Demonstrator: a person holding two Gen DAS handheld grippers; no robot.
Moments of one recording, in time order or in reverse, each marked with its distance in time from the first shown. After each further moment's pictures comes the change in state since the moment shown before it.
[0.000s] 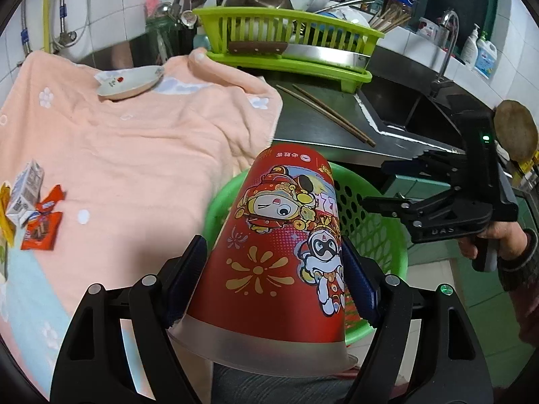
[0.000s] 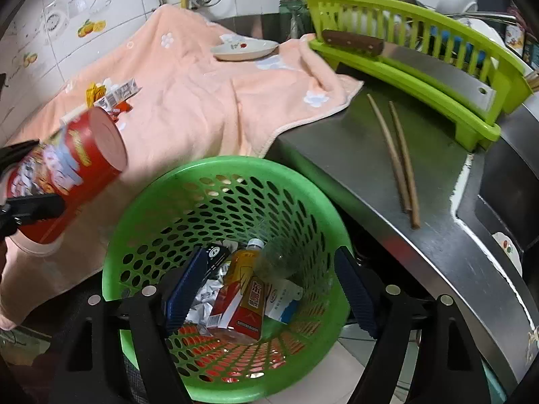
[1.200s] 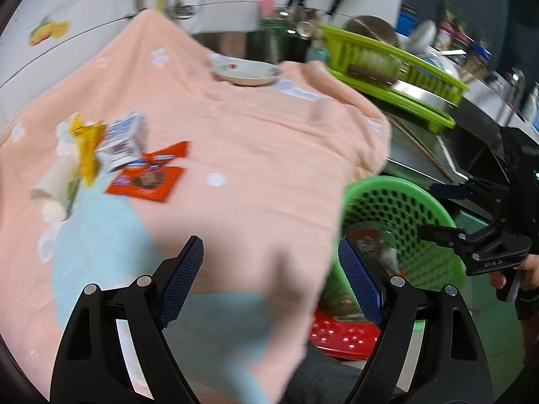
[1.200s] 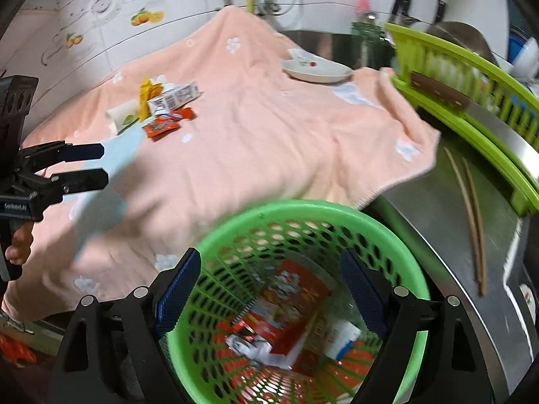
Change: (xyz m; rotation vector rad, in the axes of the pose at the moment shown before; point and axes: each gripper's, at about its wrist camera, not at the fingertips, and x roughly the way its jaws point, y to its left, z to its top) left arm -0.063 0.120 -0.039 -0.246 -0.074 0.241; right arm 0.017 0.099 0.048 -0.157 -0.037 0.153
